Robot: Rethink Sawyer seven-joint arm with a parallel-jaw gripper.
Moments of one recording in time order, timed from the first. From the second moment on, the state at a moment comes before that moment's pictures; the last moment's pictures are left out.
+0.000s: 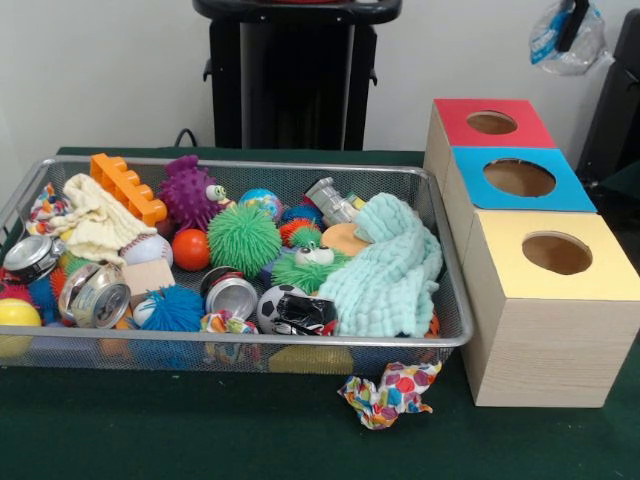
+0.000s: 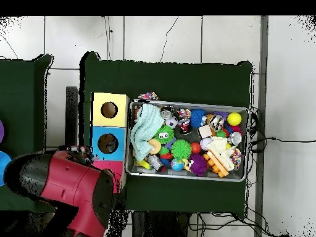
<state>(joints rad) 0.64 -0.56 -0.75 1.59 0.64 0.92 2.91</state>
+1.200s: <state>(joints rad) 0.69 -0.43 -0.75 1.61 0.72 0.86 2.97</state>
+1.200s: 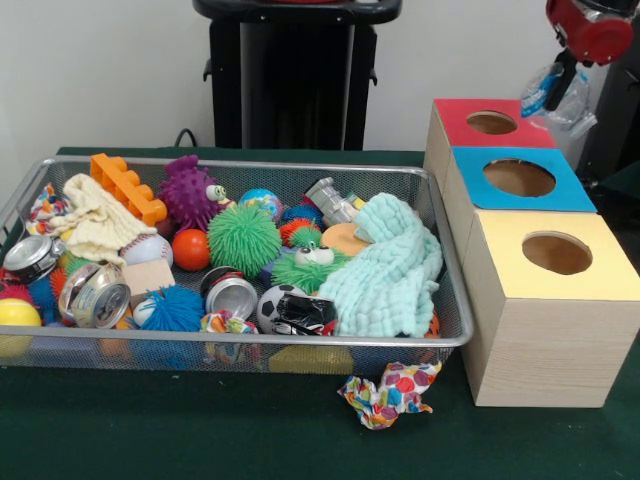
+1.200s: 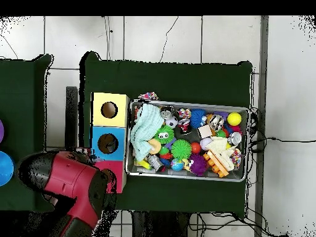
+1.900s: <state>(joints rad) 0.69 -0.49 -0.75 1.73 0.74 0.85 2.97</state>
